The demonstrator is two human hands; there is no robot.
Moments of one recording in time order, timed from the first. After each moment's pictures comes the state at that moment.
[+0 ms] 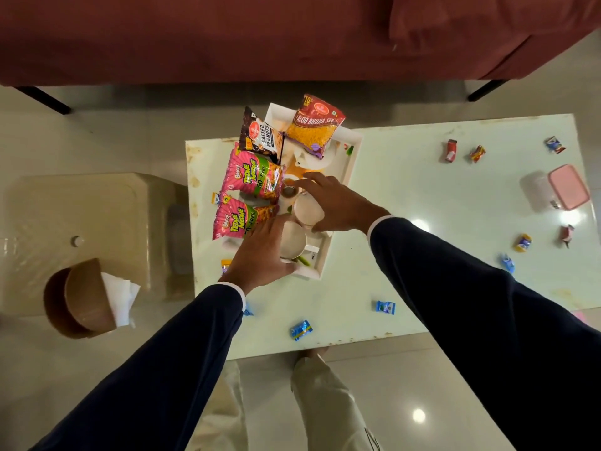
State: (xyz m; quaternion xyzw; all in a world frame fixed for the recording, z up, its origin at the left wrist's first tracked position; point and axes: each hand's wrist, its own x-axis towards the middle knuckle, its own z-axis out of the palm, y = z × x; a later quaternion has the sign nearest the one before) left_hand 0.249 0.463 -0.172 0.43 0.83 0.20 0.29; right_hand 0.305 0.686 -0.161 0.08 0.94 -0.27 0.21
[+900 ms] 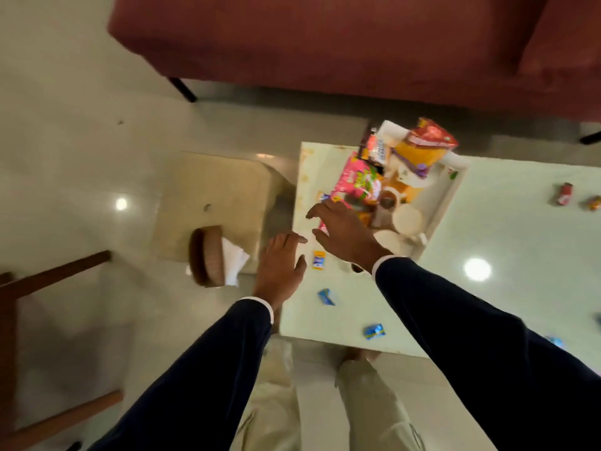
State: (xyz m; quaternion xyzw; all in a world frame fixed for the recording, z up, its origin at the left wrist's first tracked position) left_hand 0.213 0.308 -0.110 0.23 0.92 0.21 0.25; right_hand 0.223 0.491 -0.107 0.04 0.94 -0.32 0.14
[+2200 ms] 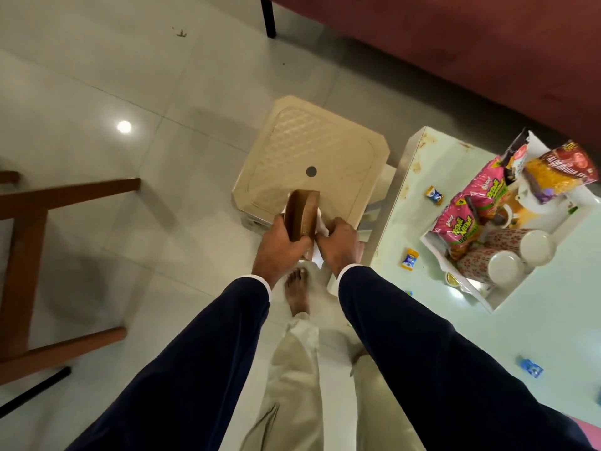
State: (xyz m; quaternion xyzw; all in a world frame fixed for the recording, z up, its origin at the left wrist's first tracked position) left_hand 0.135 0.102 -0.169 -0.11 0.84 0.41 0.33; right_hand 0.160 0.237 -0.185 0.36 0.84 -0.33 0.23
